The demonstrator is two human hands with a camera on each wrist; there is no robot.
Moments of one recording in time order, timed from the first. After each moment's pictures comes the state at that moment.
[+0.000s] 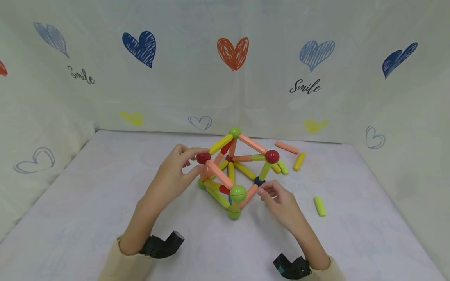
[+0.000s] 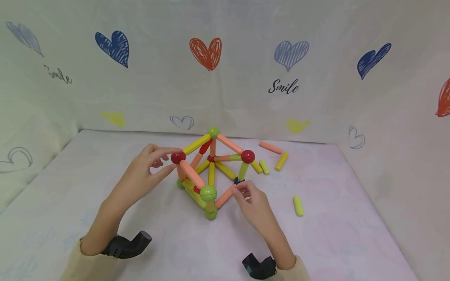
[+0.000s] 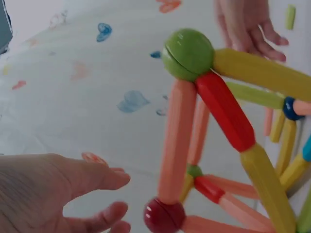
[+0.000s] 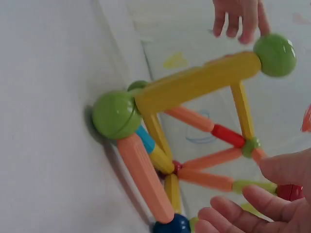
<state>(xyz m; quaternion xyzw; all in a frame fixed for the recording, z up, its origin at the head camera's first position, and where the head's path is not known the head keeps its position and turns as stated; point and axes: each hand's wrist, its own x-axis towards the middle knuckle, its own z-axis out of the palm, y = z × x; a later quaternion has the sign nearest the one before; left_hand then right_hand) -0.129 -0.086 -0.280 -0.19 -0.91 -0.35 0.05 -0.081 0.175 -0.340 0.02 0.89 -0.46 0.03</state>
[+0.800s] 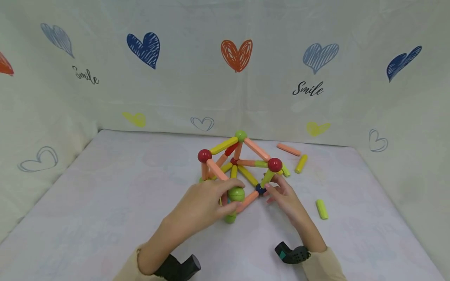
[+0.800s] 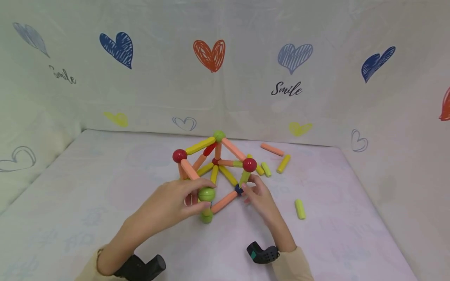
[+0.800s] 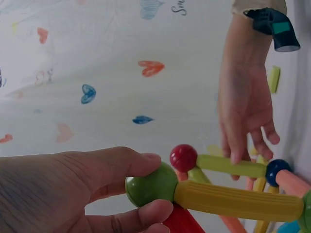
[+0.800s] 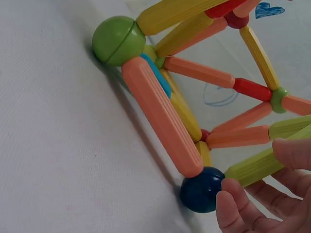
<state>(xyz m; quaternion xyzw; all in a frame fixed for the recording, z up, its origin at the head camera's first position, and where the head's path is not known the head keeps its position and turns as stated) -0.091 -0.041 -0.281 -0.32 -0.92 -0.24 0.01 -0.114 0.201 -0.369 0.02 0.80 -0.59 0.07</state>
